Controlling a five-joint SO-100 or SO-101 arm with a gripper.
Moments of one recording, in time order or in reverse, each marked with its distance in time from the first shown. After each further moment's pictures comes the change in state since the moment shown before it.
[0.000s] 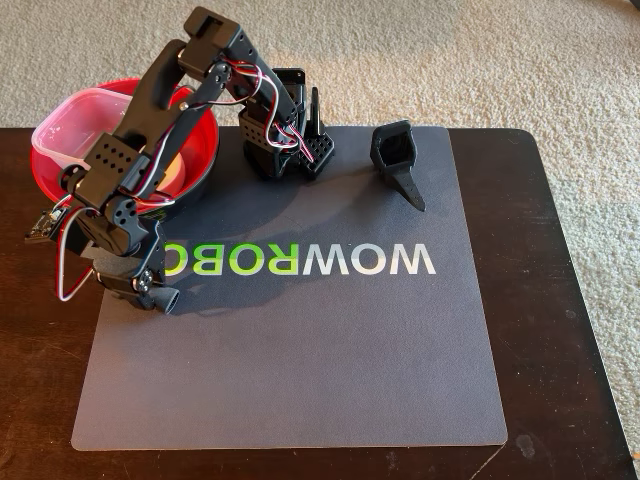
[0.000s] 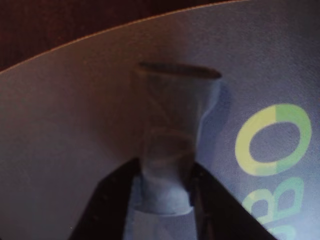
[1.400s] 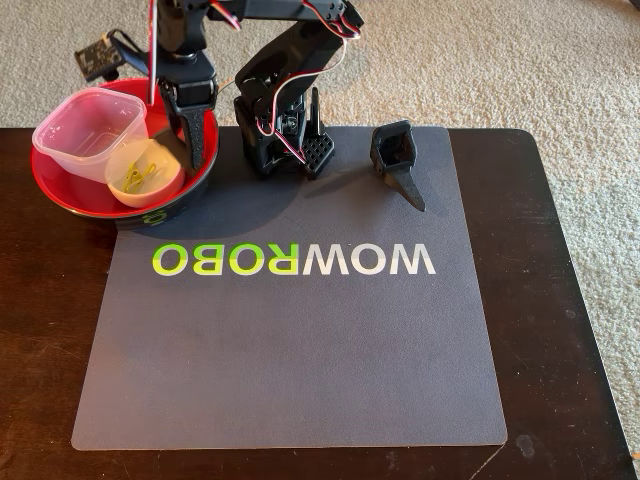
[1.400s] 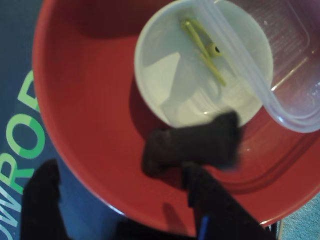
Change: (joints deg) arm 28.3 75.3 39.4 25.0 73.4
